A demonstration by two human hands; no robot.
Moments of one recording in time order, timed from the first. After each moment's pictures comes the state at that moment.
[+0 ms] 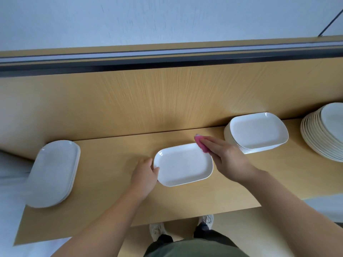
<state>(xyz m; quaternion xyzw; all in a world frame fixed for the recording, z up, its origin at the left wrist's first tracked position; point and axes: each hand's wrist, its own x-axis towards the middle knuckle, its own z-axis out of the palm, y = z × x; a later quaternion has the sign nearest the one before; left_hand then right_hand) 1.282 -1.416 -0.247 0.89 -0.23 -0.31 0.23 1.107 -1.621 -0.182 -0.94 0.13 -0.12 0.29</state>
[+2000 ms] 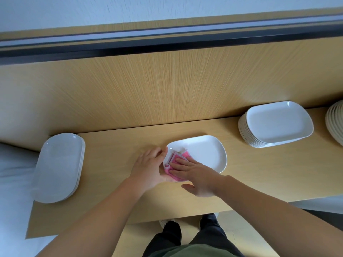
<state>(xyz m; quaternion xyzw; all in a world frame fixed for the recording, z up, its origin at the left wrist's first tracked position) 1.311 -1.407 -0.263 0.84 -0.49 -0.21 0.05 1.153 -1.555 -0.274 -0.95 -0.04 0.18 0.26</state>
